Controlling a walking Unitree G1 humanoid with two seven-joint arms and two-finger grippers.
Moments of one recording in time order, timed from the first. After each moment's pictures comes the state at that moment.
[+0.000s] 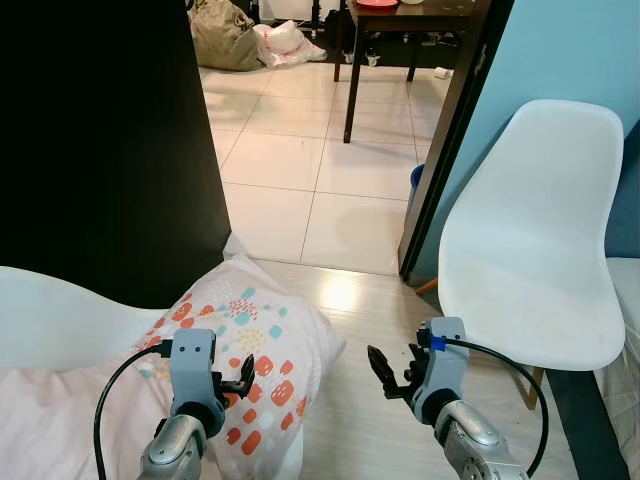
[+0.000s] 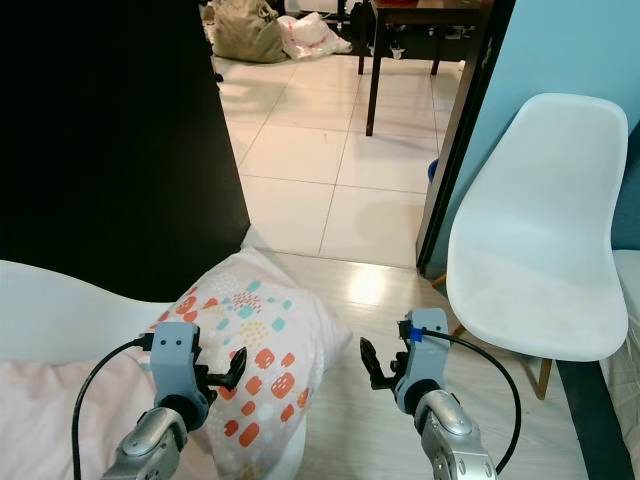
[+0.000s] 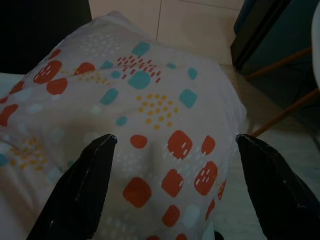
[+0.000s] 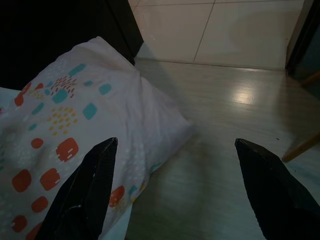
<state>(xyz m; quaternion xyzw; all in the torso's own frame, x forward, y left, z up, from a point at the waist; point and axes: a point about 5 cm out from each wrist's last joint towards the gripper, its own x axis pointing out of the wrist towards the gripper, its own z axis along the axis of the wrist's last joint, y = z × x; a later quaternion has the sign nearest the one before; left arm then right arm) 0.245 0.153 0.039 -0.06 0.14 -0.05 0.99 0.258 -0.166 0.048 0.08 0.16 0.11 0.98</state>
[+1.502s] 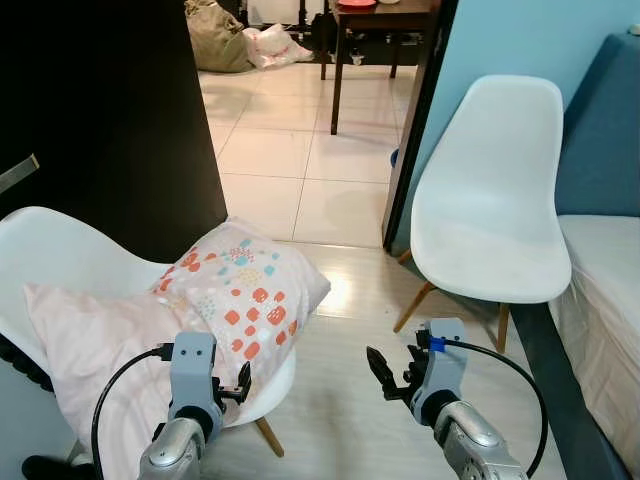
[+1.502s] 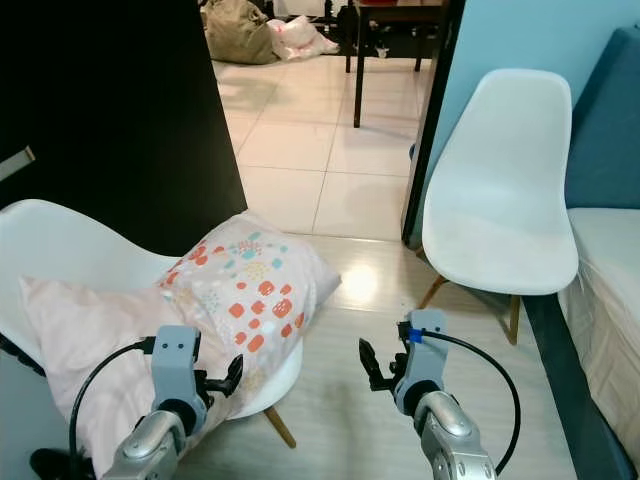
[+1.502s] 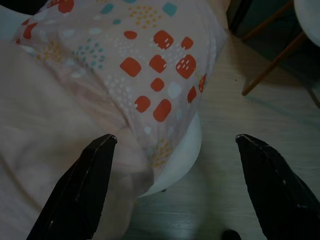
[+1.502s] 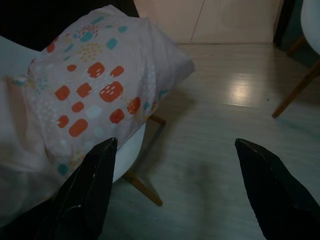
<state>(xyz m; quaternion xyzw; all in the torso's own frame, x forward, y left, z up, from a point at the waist) 0.243 0.156 0.036 -0.04 0.16 -0.04 0.99 0.257 -0.165 0.048 0.08 0.17 0.11 0.98</state>
